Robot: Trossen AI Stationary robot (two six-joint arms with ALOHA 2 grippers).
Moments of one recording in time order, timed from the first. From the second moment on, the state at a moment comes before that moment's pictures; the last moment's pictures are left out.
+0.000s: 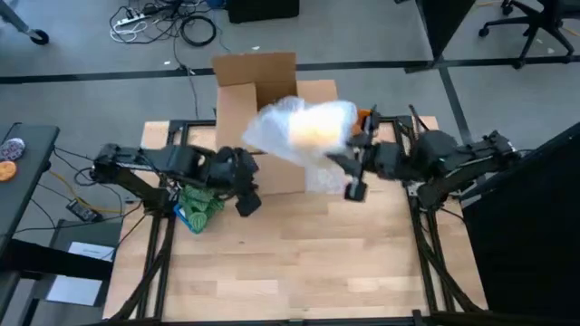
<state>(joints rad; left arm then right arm) -0.21 1.45 1.62 -1.17 -0.37 -0.61 0.22 1.21 1.29 0.29 0.46 -0.46</state>
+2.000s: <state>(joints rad) -0.18 1.45 1.56 -1.56 -0.90 -0.72 -0.08 1.47 1.31 -0.47 -0.01 0.02</state>
